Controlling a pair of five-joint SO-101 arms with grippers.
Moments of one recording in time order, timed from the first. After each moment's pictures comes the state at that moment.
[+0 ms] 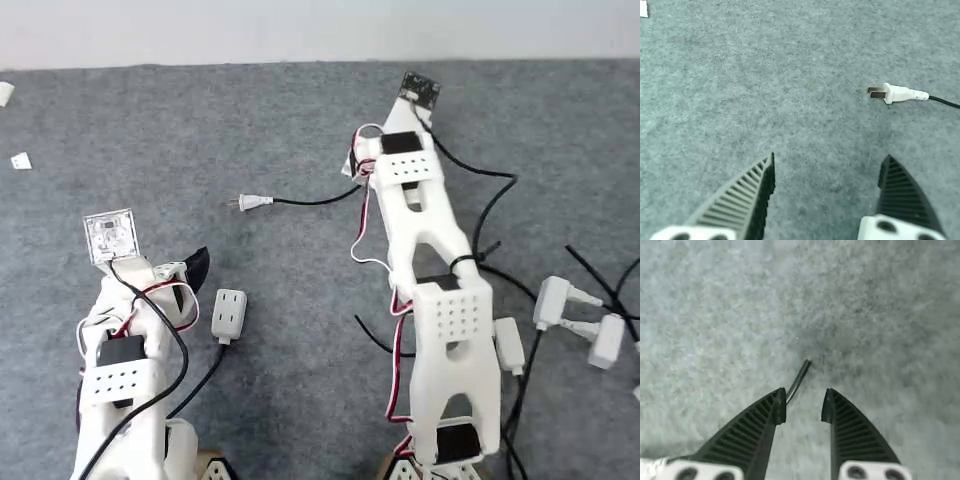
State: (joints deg) left arm -14.2 -48.0 78.9 24.5 6.8; right arm -12.2 50.3 -41.1 63.1 -32.4
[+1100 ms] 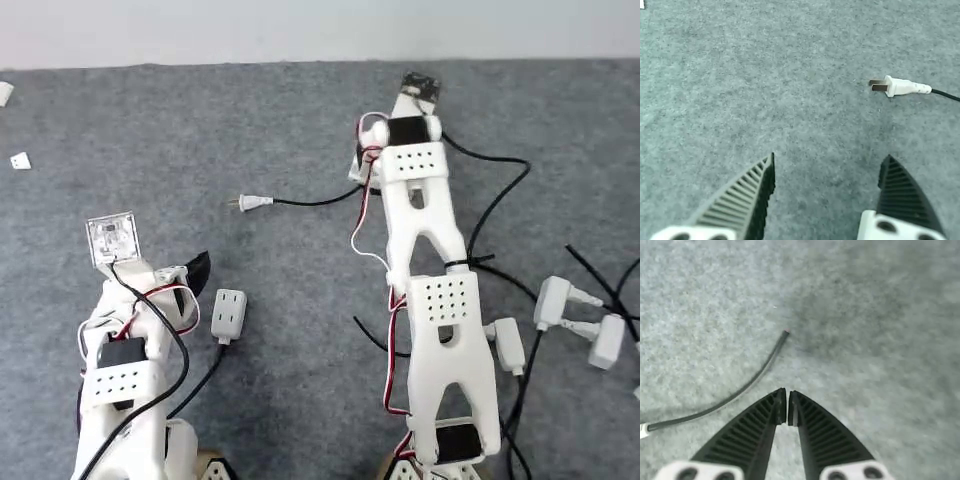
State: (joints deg) left arm -14.2 -48.0 80.0 24.5 6.7; right arm -10.6 63.8 -75.9 94.2 -28.1
